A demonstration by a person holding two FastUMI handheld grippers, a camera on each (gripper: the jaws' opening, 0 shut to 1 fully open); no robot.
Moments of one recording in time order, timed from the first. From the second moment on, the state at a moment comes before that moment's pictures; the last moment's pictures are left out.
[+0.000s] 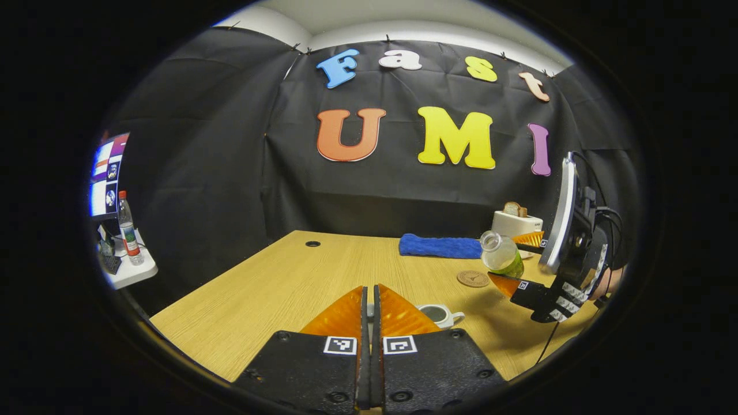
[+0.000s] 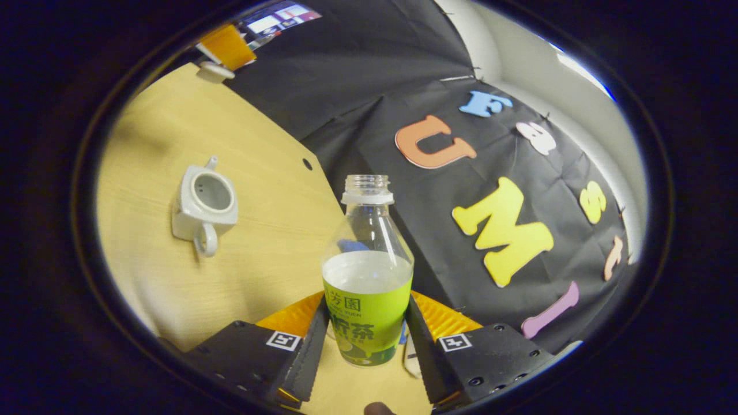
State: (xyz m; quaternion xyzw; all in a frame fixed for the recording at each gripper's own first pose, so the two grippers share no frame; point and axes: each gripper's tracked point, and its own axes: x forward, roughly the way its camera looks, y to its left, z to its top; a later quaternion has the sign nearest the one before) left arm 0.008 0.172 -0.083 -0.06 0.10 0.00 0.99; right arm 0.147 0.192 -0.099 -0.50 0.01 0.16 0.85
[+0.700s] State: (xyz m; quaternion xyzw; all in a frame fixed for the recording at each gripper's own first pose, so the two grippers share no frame) left arm 0.006 0.193 -0.094 -0.08 0.11 0.01 0.99; right arm 0.144 0.237 -0.087 -0.73 -0.14 0.16 0.65
